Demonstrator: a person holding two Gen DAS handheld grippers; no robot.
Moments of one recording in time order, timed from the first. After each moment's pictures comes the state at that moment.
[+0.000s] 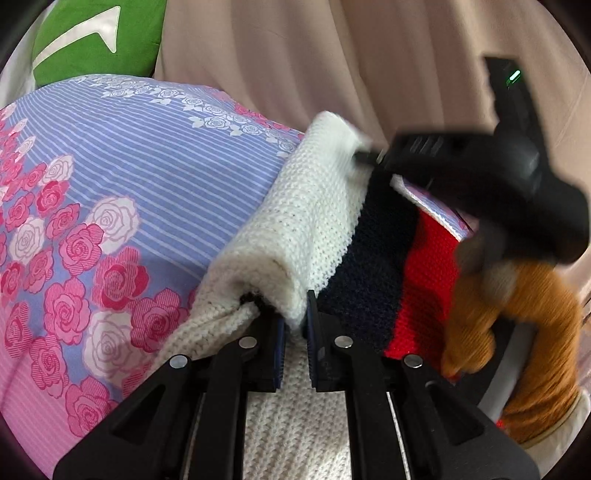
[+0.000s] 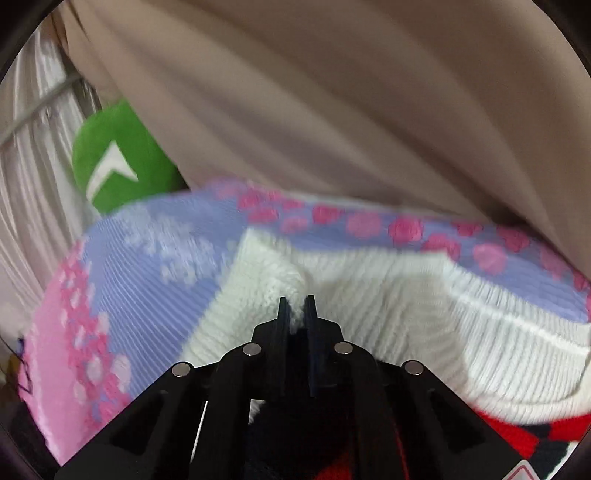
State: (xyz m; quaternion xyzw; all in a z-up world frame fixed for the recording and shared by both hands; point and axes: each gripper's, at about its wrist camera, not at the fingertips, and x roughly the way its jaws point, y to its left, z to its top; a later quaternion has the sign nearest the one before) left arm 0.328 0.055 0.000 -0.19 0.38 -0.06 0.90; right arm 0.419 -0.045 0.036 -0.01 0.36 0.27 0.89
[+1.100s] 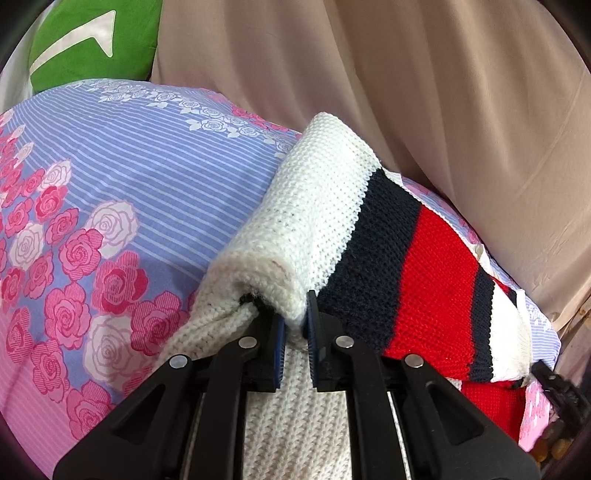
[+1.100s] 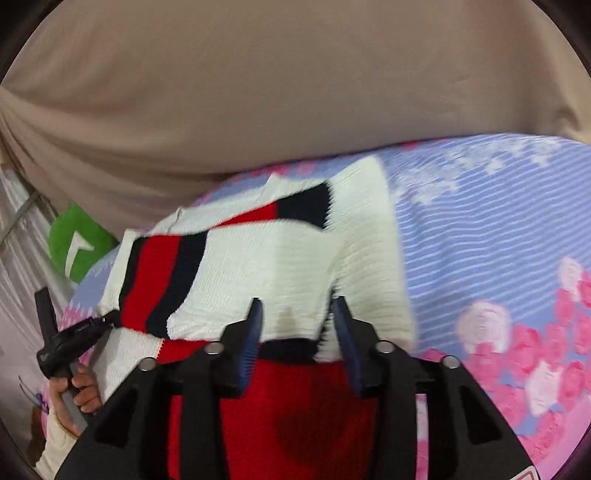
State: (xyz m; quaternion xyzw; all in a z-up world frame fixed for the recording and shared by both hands) left arm 0.329 0.059 -0.002 -0.19 0.38 -0.07 0.90; right arm 0.278 -0.342 -0.013 0.13 0.39 0.12 0.91
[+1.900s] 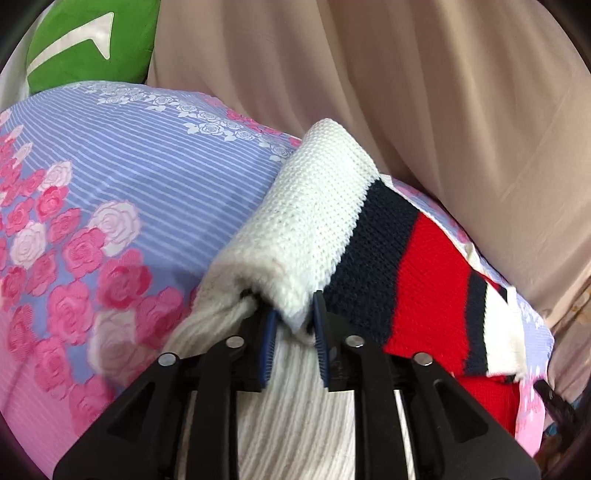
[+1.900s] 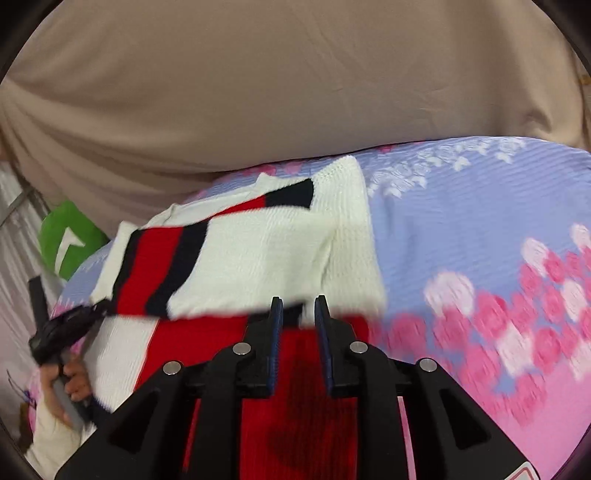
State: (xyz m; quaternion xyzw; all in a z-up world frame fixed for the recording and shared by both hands) left arm 0.315 0.062 0.005 -0.18 0.37 -0.09 0.91; right arm 0.210 -0.330 -0.003 0.13 0.35 0.09 0.92
